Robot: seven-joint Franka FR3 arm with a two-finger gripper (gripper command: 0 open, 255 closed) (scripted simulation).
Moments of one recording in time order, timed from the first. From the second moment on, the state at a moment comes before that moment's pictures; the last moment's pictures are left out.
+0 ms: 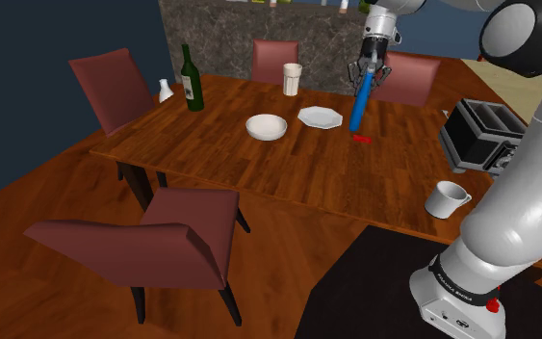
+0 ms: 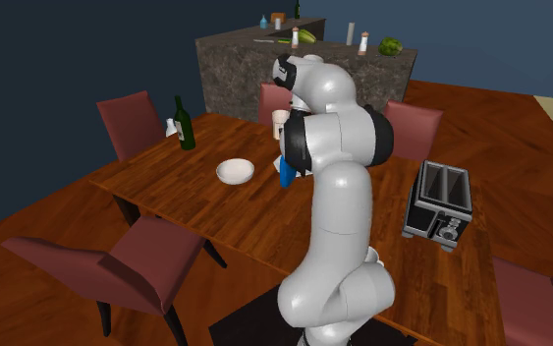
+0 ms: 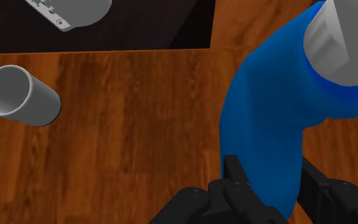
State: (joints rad) arm -0.38 0.23 -0.20 -1.52 0.26 1.33 0.48
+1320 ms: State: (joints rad) arm -0.55 -0.14 -0.38 -1.78 0.02 1.19 0.15
